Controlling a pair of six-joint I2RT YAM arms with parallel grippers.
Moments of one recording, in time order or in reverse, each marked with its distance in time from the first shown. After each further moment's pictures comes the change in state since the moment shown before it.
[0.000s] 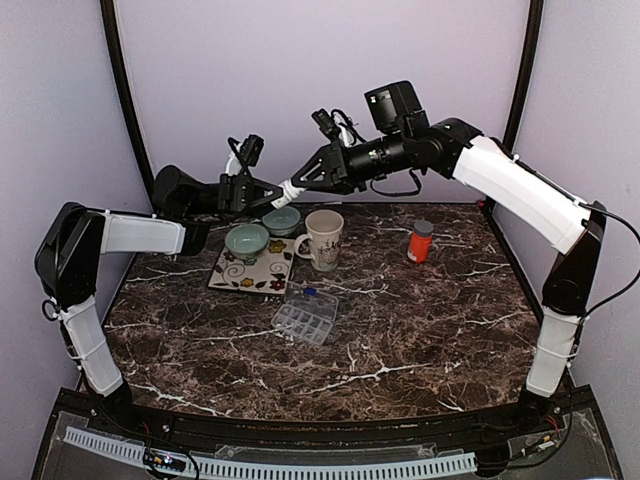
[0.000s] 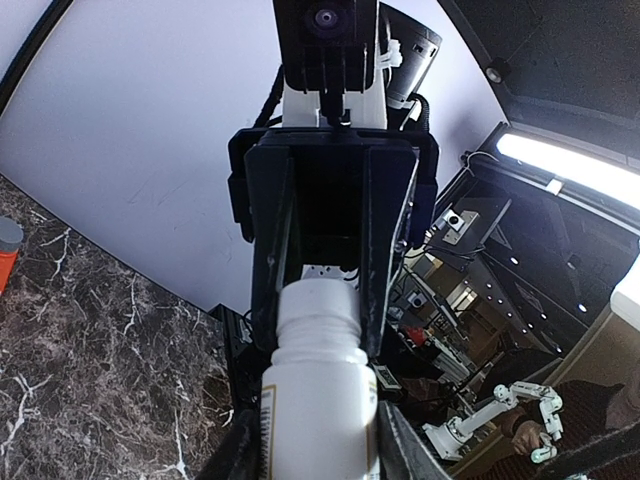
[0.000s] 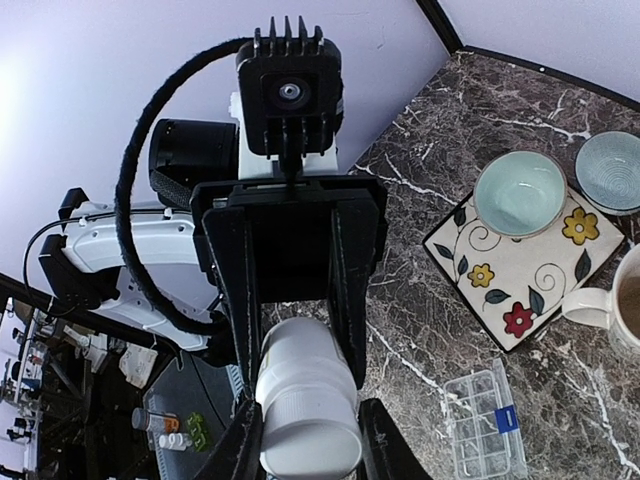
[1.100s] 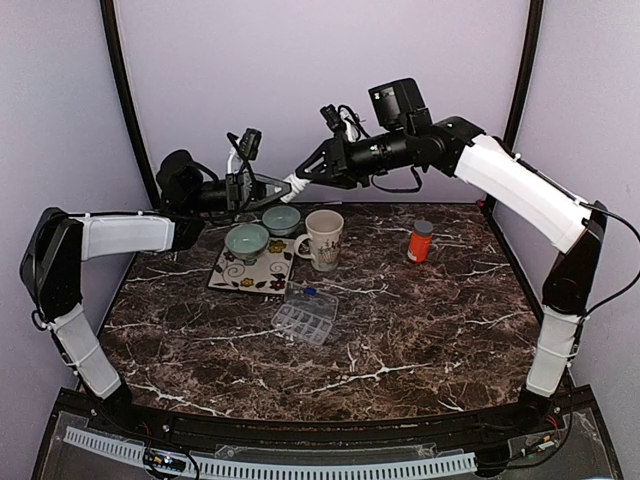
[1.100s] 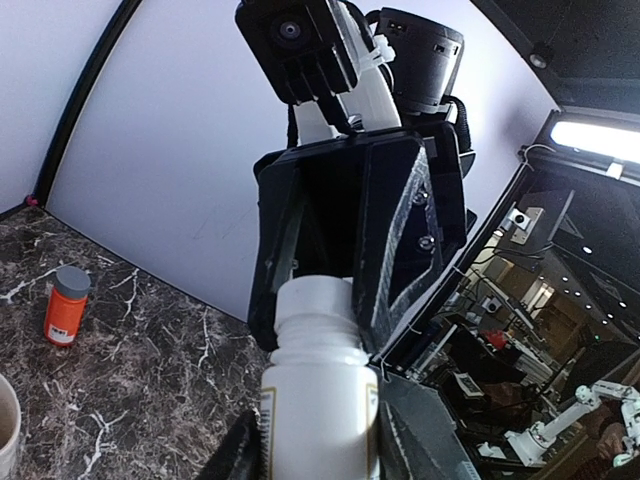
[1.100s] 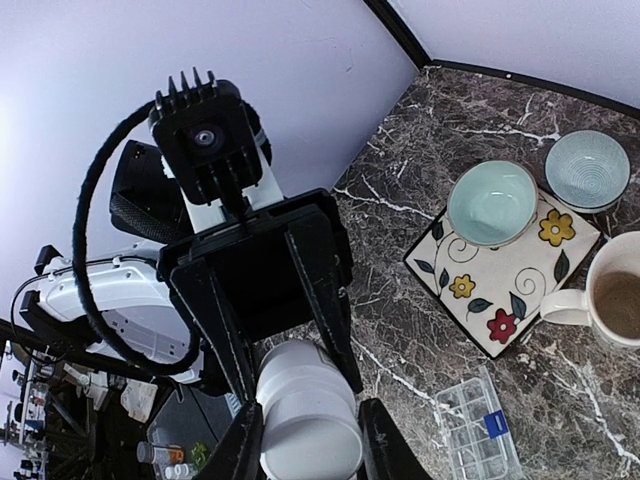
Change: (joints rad) left arm -0.023 -0.089 0.003 -0.386 -0.114 0.446; right arm -0.013 0.007 0.005 0.019 0.068 0.072
